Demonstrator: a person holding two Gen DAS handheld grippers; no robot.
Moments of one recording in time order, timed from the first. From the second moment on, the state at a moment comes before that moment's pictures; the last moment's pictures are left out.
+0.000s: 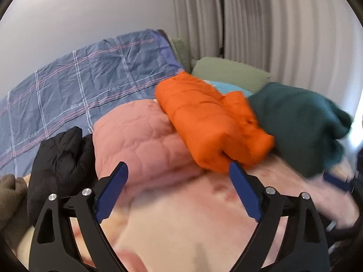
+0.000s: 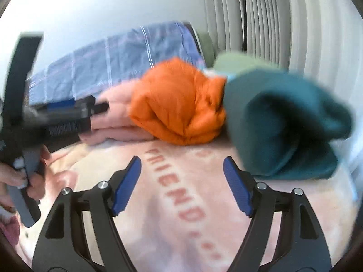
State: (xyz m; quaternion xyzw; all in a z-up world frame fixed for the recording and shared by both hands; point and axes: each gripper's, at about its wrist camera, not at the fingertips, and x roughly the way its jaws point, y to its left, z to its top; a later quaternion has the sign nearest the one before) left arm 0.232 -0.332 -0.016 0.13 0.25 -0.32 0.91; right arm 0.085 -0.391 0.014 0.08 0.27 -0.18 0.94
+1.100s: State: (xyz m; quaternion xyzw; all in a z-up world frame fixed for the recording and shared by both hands) left arm -0.026 -0.178 0.031 0.10 0.19 -0.27 0.94; right arm -0.096 -0.299 0.083 0.04 0.16 -0.19 0.97
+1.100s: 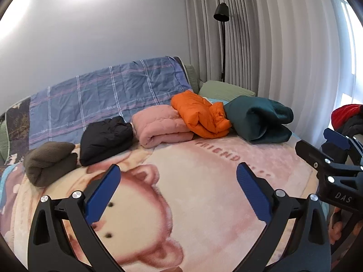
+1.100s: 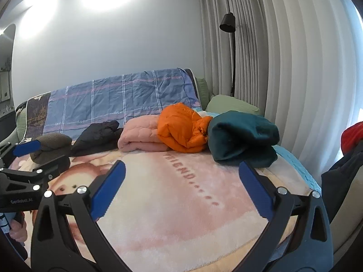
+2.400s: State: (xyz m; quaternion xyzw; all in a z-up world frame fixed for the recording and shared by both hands) left arm -0.027 -0.177 0.012 0.11 0.21 -0.24 0.94; right arm -0.094 -0.293 0.073 0.04 0.20 -0.18 0.96
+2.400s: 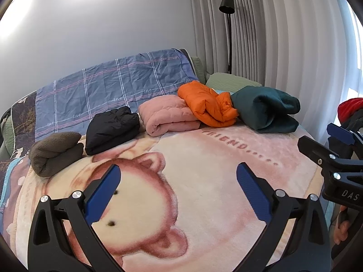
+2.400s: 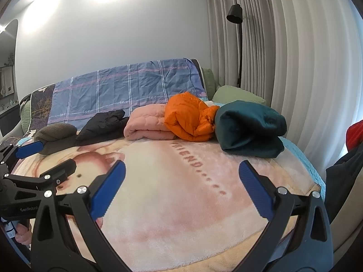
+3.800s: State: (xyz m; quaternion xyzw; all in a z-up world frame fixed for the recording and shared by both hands) left arm -0.036 -0.193 -0.003 0.12 0.24 -0.25 0.93; right arm -0.083 -0.310 0.055 0.06 0.23 -0.18 0.95
